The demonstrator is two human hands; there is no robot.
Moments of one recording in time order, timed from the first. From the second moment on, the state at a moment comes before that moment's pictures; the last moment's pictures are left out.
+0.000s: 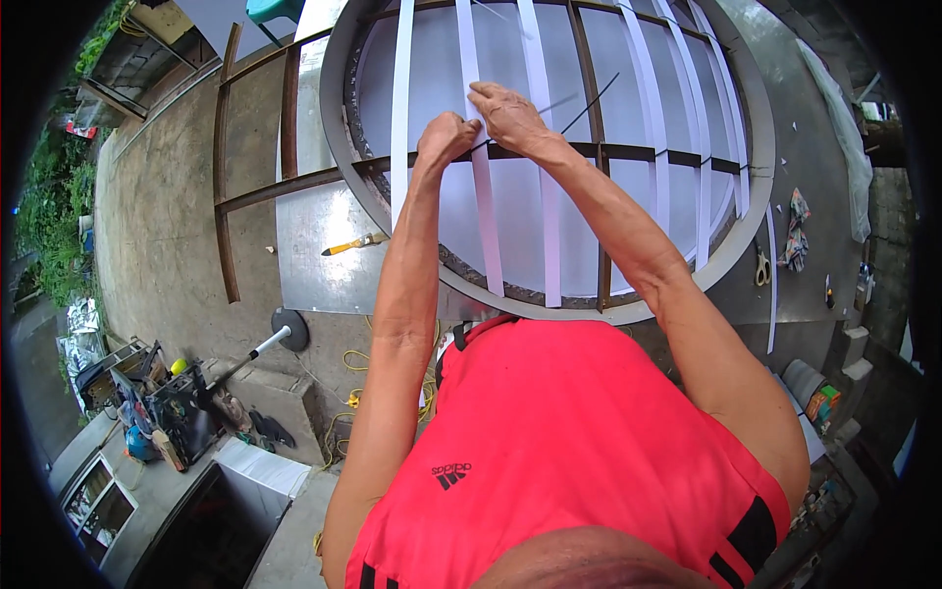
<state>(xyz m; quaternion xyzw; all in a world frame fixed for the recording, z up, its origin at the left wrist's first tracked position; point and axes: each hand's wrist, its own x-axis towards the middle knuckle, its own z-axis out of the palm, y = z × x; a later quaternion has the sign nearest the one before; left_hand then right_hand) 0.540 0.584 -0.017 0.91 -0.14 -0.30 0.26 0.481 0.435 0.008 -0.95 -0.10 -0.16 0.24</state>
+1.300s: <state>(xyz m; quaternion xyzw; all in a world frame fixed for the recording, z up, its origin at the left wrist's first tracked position) 0.491 0.668 0.026 0.84 0.00 -0.12 0.53 0.684 0.440 -0.002 -0.91 -0.03 0.01 0.42</state>
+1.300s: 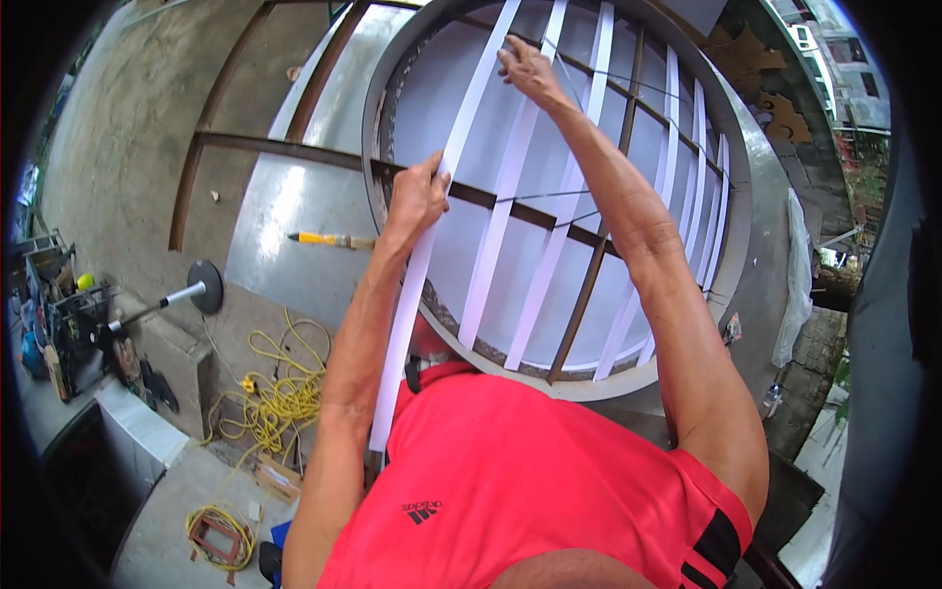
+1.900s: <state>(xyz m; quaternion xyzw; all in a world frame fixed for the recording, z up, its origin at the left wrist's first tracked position) 0.477 0.672 0.034 0.80 0.04 -0.14 0.58 0.715 0.451 0.000 -0.85 0.05 0.03 0.53</state>
